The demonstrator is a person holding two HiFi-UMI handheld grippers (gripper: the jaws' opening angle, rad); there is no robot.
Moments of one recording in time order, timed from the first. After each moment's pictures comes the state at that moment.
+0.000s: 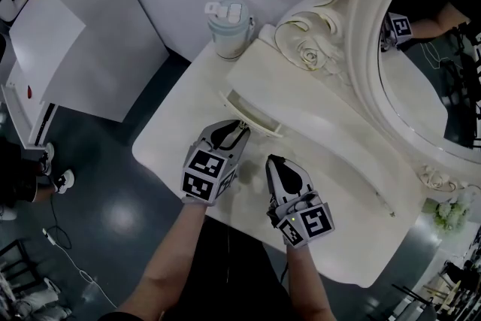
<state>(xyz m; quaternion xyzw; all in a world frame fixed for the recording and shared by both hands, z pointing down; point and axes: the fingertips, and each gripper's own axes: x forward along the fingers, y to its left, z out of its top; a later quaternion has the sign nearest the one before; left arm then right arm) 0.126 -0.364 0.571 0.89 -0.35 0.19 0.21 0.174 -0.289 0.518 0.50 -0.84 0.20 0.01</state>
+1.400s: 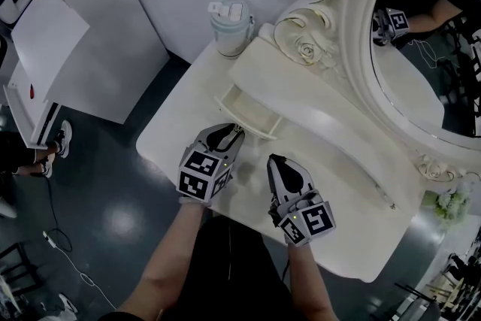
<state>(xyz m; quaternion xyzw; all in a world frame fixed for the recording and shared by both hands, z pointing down) 0.107 -0.340 0.570 0.89 -0.35 0.19 0.23 0.169 -0.269 0.505 0.50 -0.84 0.20 0.01</state>
